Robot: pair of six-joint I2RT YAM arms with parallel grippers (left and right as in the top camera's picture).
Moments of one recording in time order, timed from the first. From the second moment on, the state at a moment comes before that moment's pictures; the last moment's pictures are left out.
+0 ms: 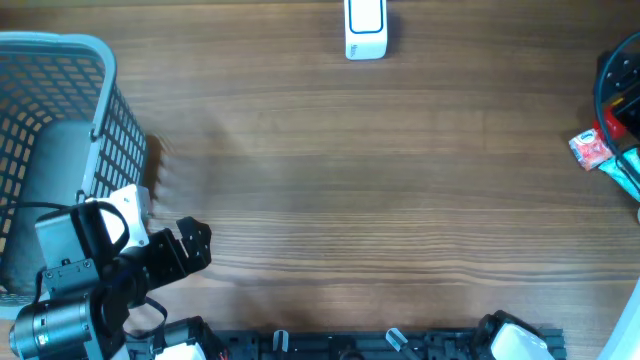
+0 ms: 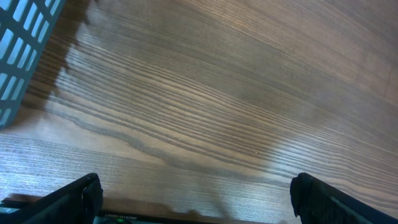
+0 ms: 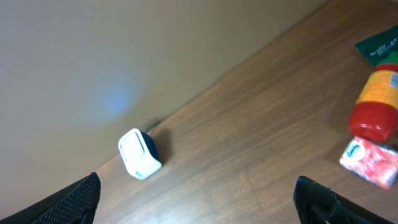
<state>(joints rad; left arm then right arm) 0.26 0.78 1.14 -1.46 0.28 -0.16 -0.52 1.20 1.41 -0.72 -0.43 0.38</state>
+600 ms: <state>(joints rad) 0.26 0.78 1.14 -1.46 0.28 -0.16 -0.10 0.40 0.56 0.11 -0.22 0.38</state>
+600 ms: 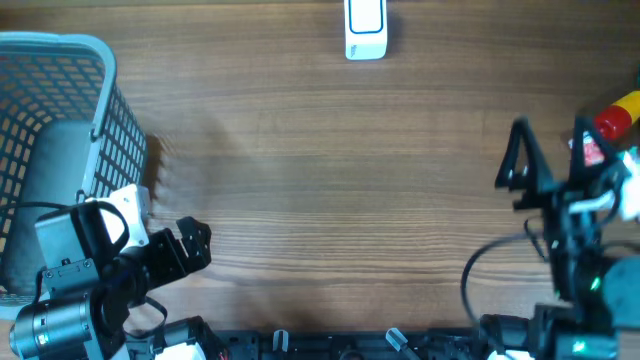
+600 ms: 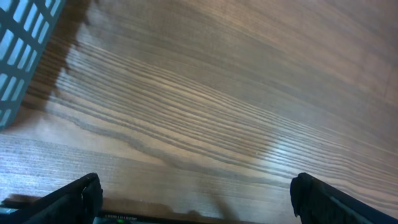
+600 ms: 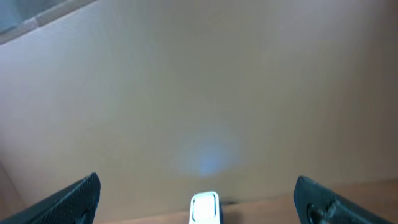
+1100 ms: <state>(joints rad) 0.26 0.78 1.14 -1.46 0.28 -0.16 -0.06 0.02 0.03 0.35 -0.14 0.39</state>
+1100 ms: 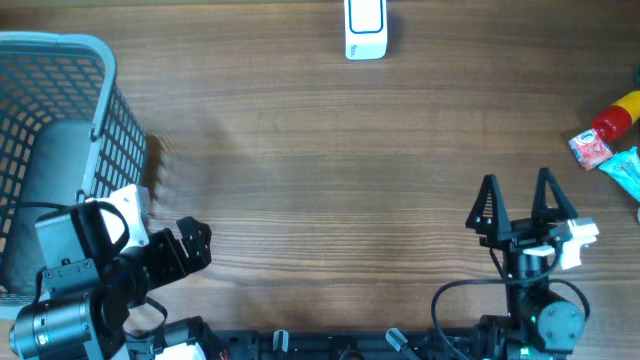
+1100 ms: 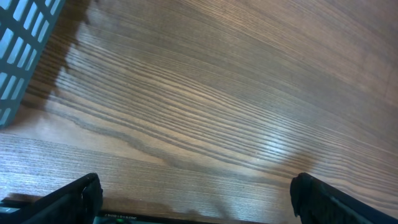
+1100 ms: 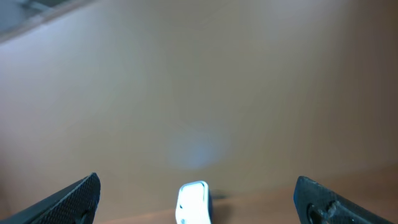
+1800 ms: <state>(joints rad) 0.26 0.78 1.14 -1.46 0.28 -0.16 -0.05 0.01 0.01 0.00 -0.07 0.33</state>
